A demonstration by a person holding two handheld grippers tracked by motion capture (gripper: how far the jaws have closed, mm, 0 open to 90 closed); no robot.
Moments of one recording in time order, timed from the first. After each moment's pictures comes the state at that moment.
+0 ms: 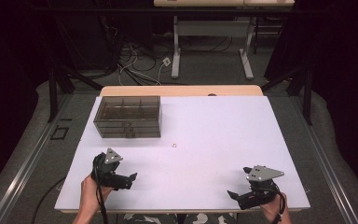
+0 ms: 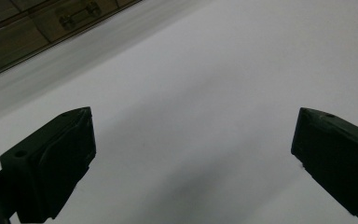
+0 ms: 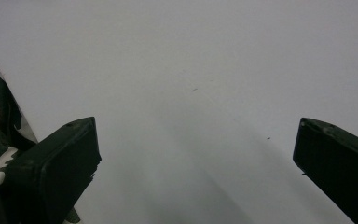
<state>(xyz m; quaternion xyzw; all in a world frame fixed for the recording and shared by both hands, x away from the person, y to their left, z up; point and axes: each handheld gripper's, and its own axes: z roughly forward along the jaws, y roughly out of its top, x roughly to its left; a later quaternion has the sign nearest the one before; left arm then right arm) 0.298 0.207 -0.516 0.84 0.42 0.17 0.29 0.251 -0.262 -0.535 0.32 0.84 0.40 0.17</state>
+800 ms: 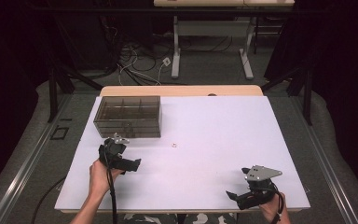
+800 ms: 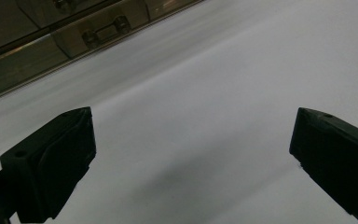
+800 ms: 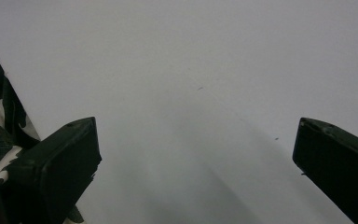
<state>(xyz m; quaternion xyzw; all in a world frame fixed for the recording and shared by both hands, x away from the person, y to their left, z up) 0.349 0.195 -0.517 0.83 0.47 0.17 0.26 0.251 -0.259 -0.537 0.32 0.84 0.40 0.16</state>
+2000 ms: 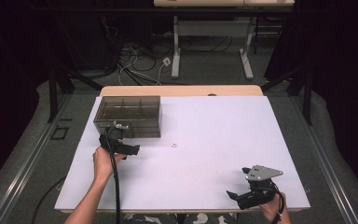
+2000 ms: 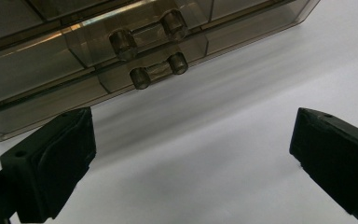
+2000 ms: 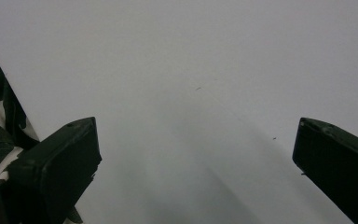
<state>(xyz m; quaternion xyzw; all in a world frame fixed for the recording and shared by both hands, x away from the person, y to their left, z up) 0.402 0.202 -0.525 0.81 0.51 0.17 0.25 0.251 -0.260 -0.537 0.32 0.84 0.41 0.16</state>
